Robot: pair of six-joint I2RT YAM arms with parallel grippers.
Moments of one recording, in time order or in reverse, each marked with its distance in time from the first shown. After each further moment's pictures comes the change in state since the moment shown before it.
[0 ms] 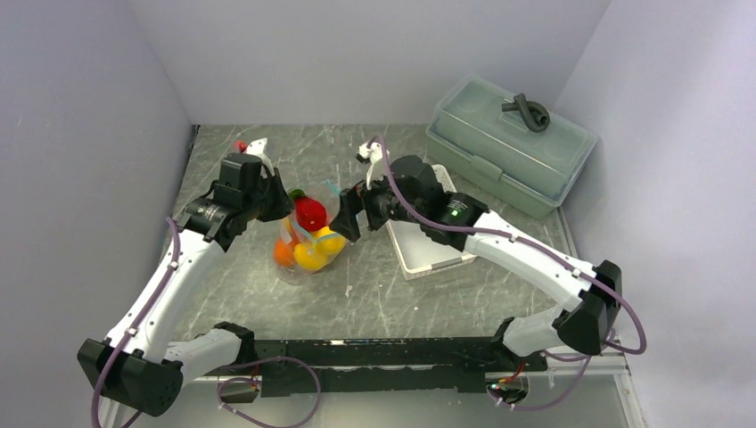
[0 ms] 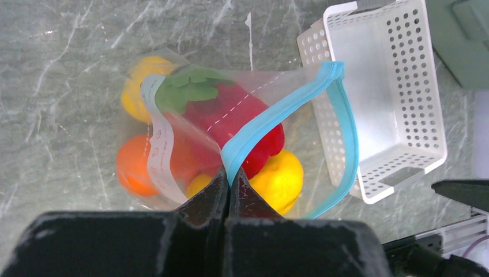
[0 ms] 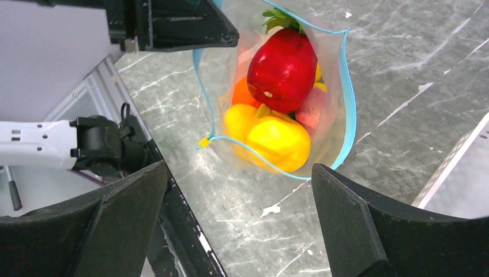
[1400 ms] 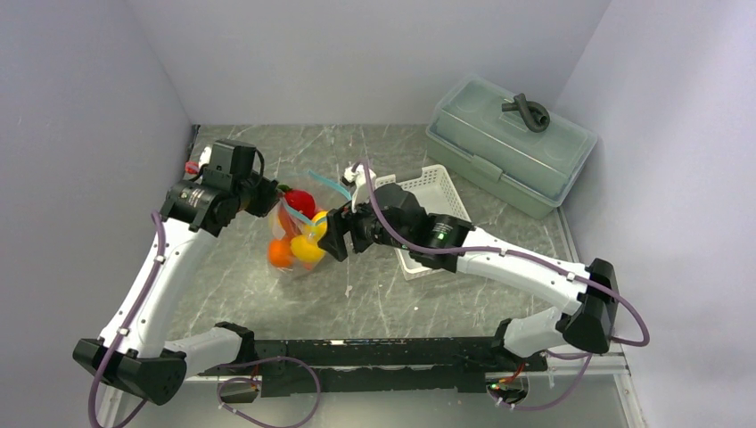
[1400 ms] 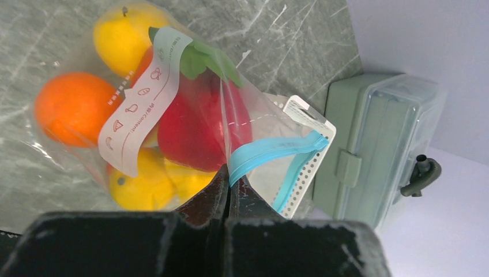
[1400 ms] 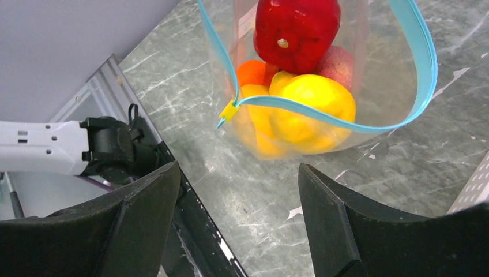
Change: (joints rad) left arm 0.000 0.060 0.252 -0.316 -0.213 -0.815; right arm 0.166 -0.036 -0.088 0.075 0.166 0.071
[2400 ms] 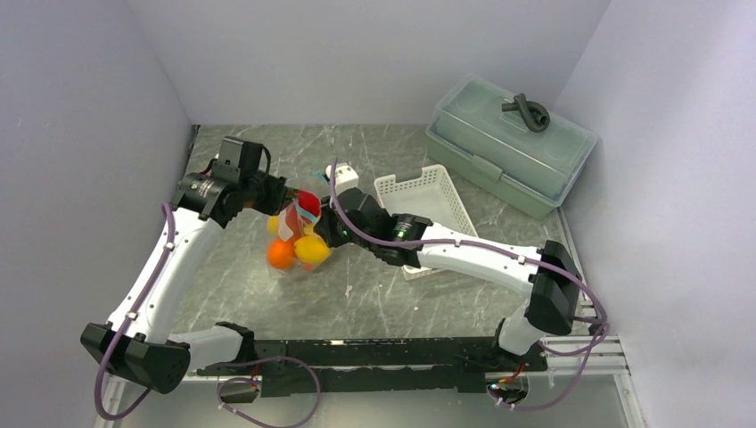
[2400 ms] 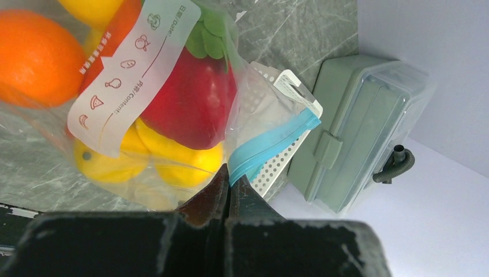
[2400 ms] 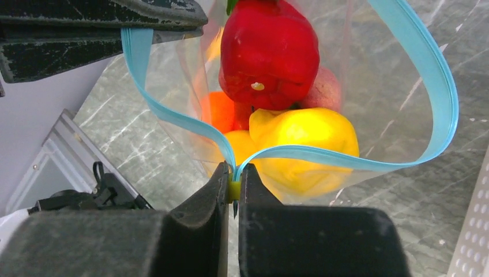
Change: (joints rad) left arm 0.001 0.058 0.000 -0.003 0.144 -0.167; right arm 0.044 0.227 0.094 0.054 0.251 0.160
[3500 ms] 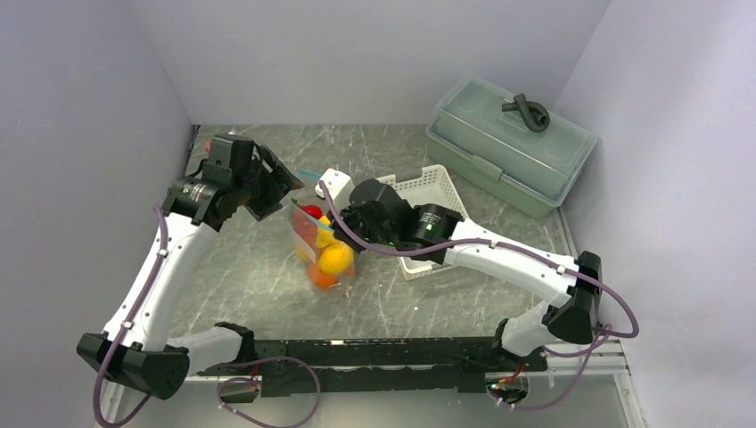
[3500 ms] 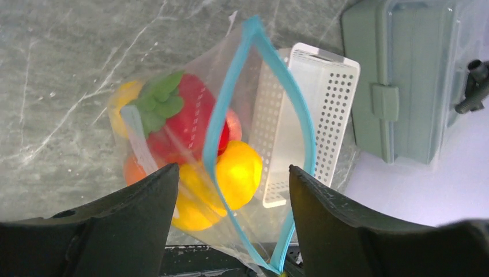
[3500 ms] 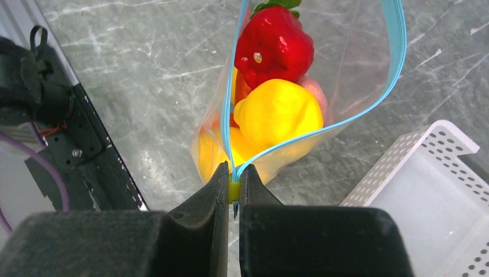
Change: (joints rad) left arm 0.024 -0.026 0.004 0.052 0.042 0.449; right arm 0.000 -0.120 0.093 -0.298 -0.142 -0.480
